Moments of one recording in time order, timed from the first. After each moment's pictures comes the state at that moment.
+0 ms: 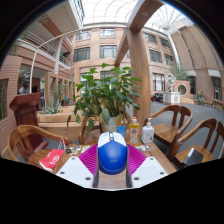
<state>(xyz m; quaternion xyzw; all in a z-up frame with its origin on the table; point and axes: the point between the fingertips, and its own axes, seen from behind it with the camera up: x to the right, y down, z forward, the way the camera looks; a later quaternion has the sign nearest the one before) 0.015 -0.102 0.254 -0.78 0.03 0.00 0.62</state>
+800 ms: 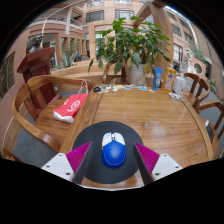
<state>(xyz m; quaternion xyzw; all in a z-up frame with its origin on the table) -0.166 -0.181 0.029 -0.91 -0.04 0.03 0.42</state>
